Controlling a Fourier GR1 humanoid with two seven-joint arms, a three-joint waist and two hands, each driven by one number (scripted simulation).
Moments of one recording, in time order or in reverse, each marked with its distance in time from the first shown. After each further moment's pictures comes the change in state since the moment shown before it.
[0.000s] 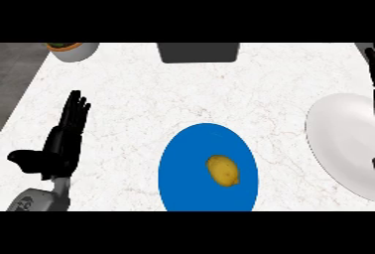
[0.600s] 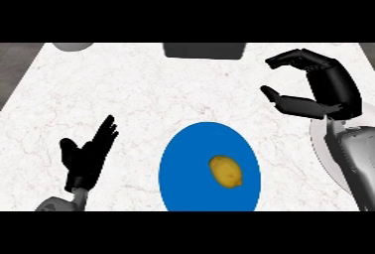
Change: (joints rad) left arm 0.032 -0.030 -0.124 0.093 0.027 -0.070 0.239; right arm -0.195 0.076 0.165 0.229 -0.027 0.285 -0.285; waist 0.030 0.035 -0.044
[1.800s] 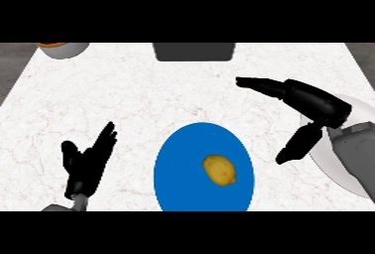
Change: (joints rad) left arm 0.052 -0.037 0.034 -0.024 -0.034 -0.021 0.062; right arm -0.053 -0.166 0.225 -0.032 0.282 0.436 -0.002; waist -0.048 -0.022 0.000
